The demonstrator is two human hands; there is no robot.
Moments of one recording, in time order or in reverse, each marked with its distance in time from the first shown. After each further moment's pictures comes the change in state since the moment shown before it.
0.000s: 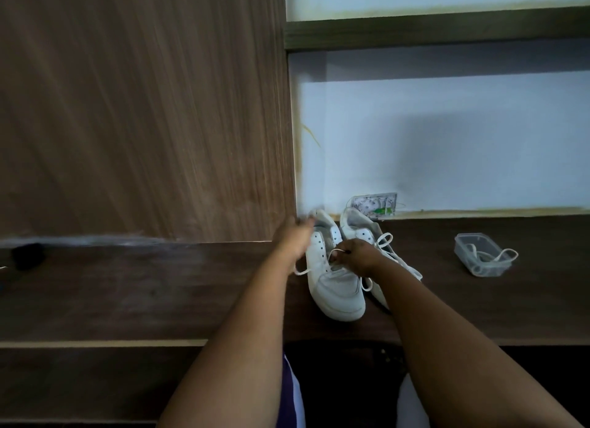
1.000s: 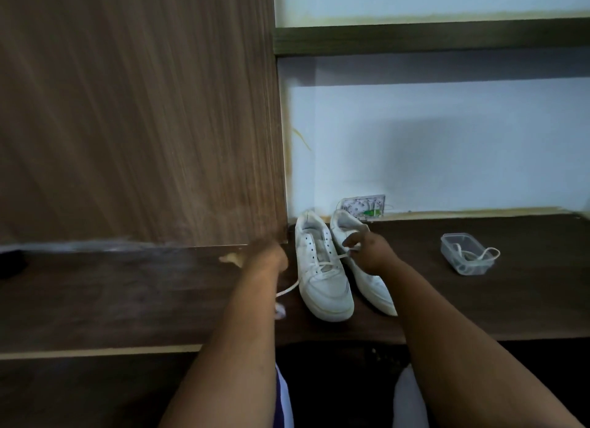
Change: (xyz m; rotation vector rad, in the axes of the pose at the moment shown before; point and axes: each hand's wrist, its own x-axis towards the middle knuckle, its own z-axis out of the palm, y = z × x) left_hand -0.009 -0.003 -0.023 1.134 0.048 -0.163; right_hand -0.005 0.023 -0.023 -0.258 0.224 0.058
